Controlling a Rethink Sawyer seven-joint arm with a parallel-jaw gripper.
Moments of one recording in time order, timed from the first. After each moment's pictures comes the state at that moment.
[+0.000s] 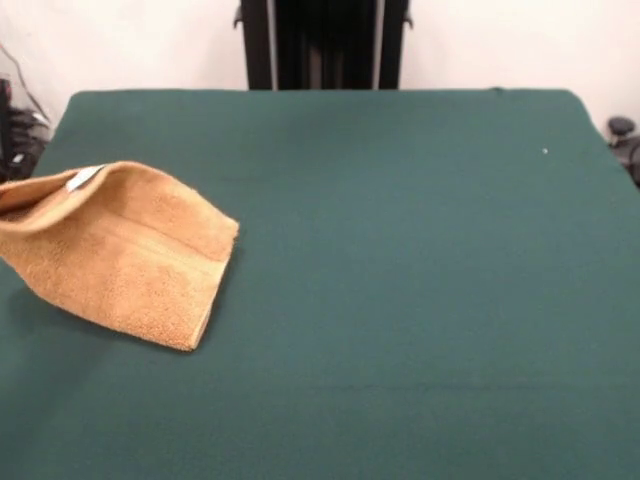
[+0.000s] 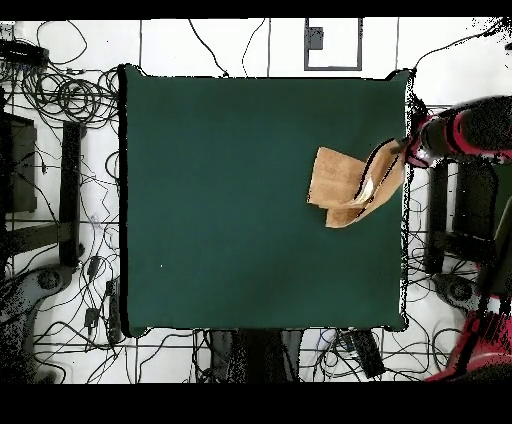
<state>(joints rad) -0.97 -0.21 1.06 0.75 -0.77 1.63 0.29</state>
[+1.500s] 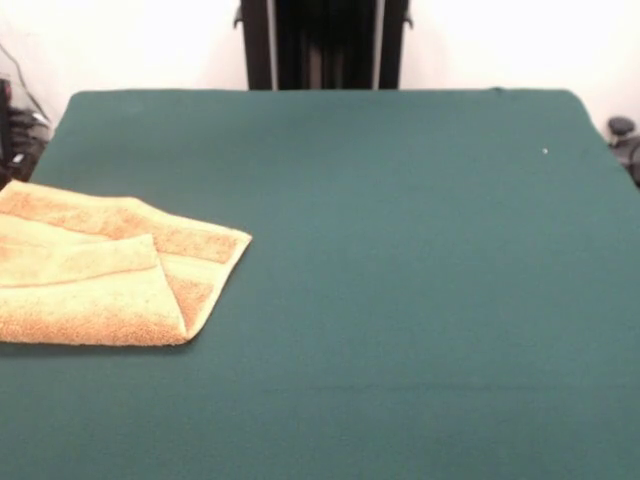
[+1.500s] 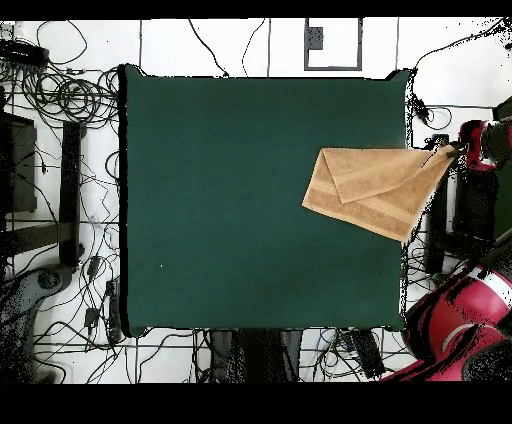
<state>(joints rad) -1.00 -0.04 1.50 0.24 -1.34 1.91 -0.39</state>
